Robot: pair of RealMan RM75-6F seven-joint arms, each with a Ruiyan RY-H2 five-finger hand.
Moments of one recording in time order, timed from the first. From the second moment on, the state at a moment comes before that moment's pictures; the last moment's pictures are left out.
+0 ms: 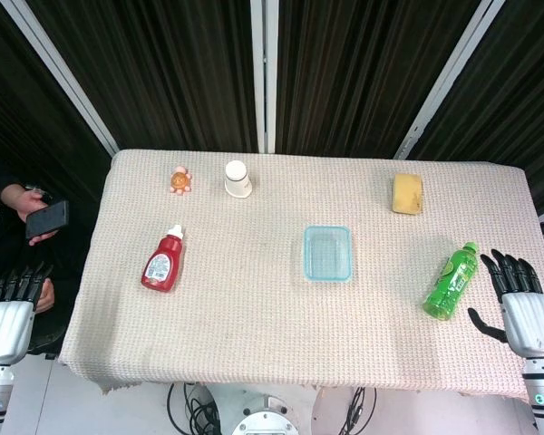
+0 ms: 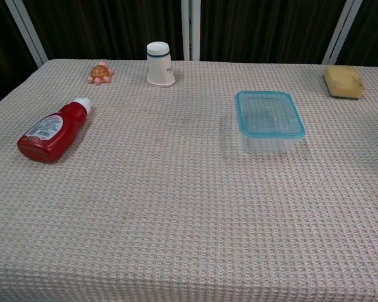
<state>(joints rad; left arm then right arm) -0.08 -1.16 -0.03 -1.59 1.49 1.48 0.12 0.10 -1.08 0.03 -1.65 -1.47 1.47 -0.07</state>
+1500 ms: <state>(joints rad) -0.07 -1.17 -0.01 -1.58 1.47 1.46 0.11 0.69 -1.61 0.19 -1.05 -1.30 0.88 -0.18</state>
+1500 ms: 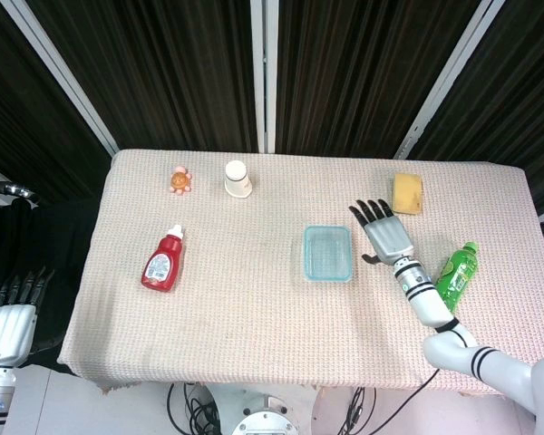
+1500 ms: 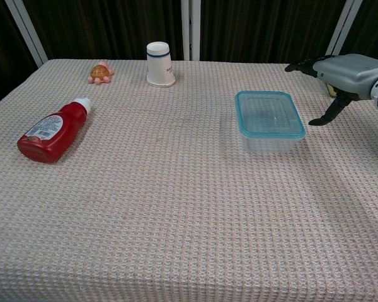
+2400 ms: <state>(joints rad) -0.05 -1.18 0.00 -1.54 1.48 1.47 0.03 0.91 -1.68 0.12 -1.22 -1.54 0.88 0.18</state>
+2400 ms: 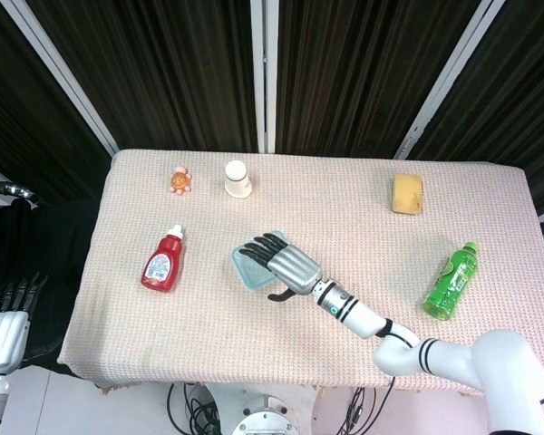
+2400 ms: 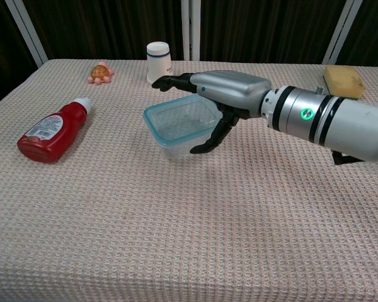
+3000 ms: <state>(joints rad) -0.06 -1.18 0.00 -1.54 1.48 1.45 0.04 1.17 -1.58 0.25 -1.17 -1.02 0.44 0.02</state>
